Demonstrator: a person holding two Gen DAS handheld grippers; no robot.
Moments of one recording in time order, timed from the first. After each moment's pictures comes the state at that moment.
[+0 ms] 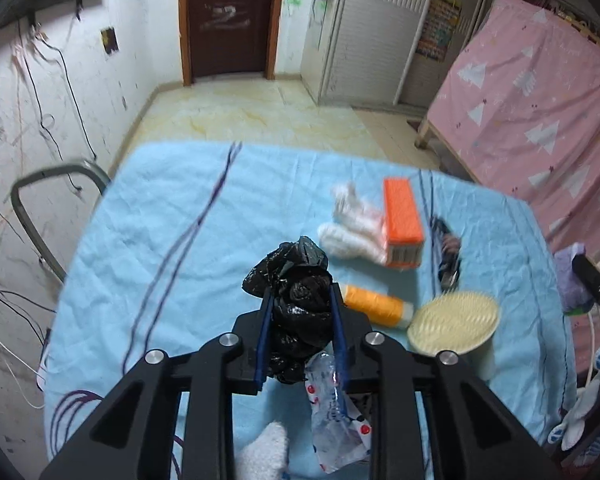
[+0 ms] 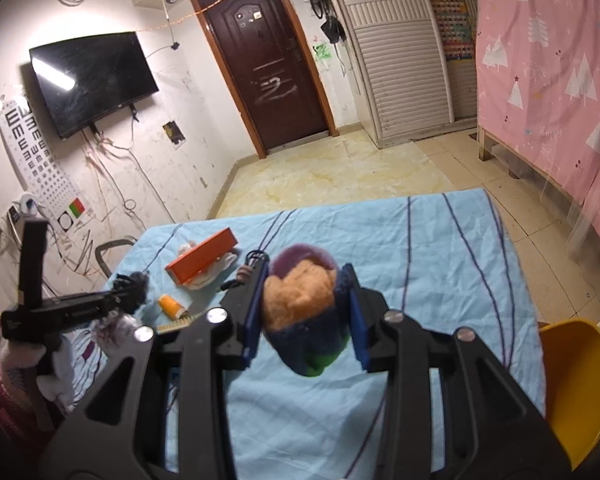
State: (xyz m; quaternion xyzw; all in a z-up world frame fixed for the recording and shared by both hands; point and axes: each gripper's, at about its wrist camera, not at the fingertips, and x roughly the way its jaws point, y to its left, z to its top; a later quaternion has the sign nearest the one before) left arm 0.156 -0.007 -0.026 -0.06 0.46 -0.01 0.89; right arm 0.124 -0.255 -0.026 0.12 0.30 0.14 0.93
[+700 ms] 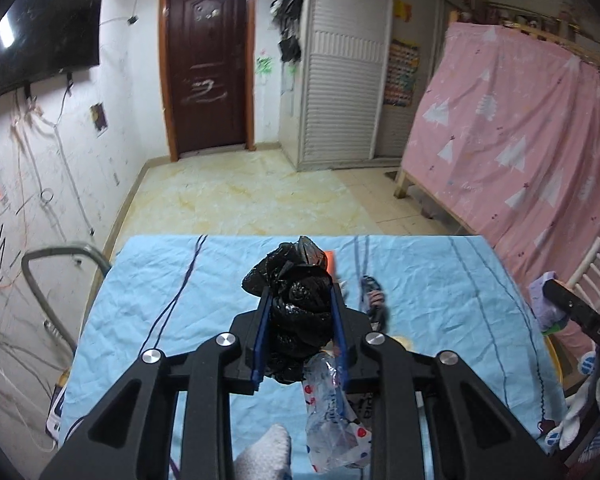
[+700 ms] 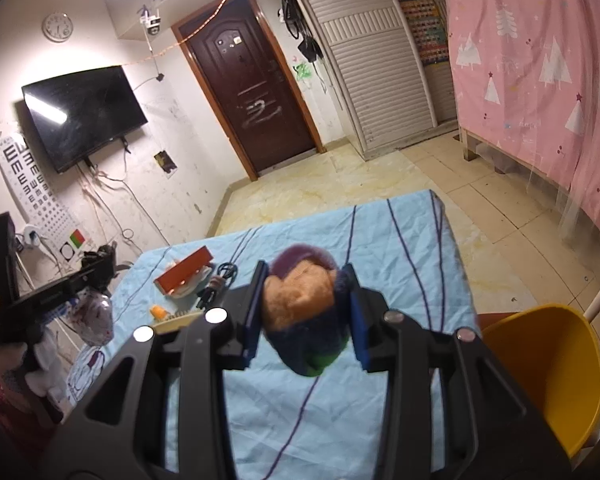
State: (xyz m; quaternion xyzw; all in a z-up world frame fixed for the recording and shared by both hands) left arm 0.131 -0.058 0.034 -0.01 0.35 -0.04 0.94; right arm 0.096 -0.312 -0.026 0.16 0.28 0.12 0.94
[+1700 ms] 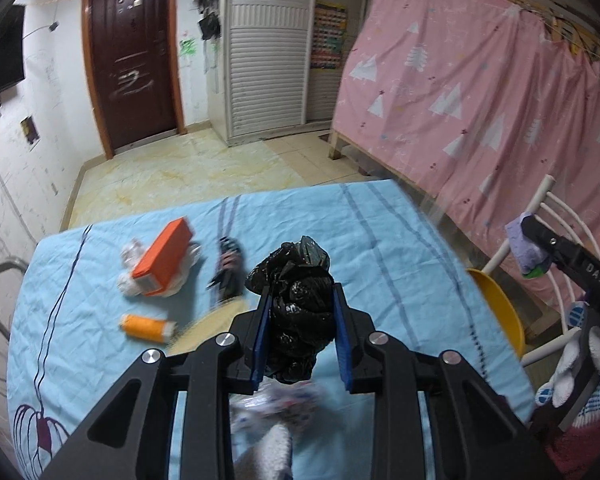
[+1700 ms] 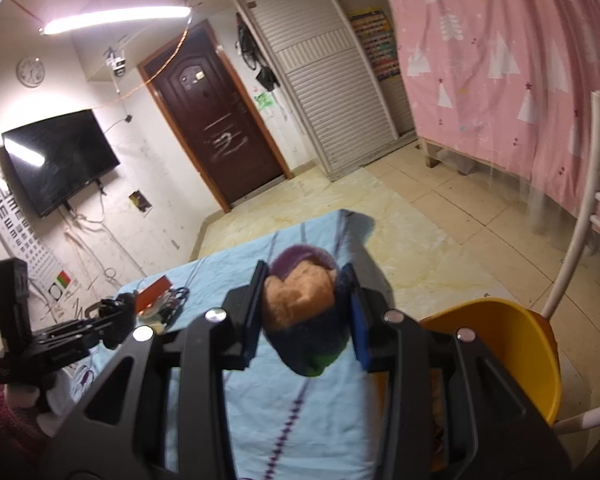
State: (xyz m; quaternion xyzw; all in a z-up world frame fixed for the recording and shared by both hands) left arm 0.119 -0.174 0.012 0.03 0.39 -0.16 0.91; right arm 0.054 -0.402 -0.027 0.21 0.24 0.05 0.95
